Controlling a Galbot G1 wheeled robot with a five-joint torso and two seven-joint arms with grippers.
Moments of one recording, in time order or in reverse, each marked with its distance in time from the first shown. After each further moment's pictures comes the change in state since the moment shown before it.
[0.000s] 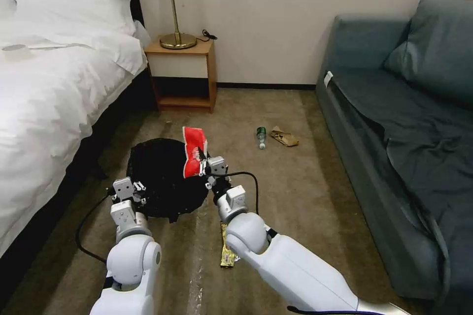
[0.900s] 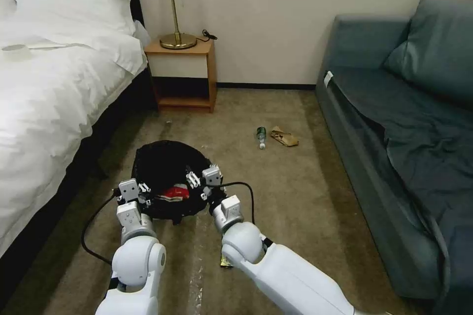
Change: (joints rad) left arm 0.012 -0.006 0.008 0.006 0.025 -0.004 0.003; right arm -0.042 0.019 0.072 0.003 -0.039 -0.060 0.003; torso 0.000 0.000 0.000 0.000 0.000
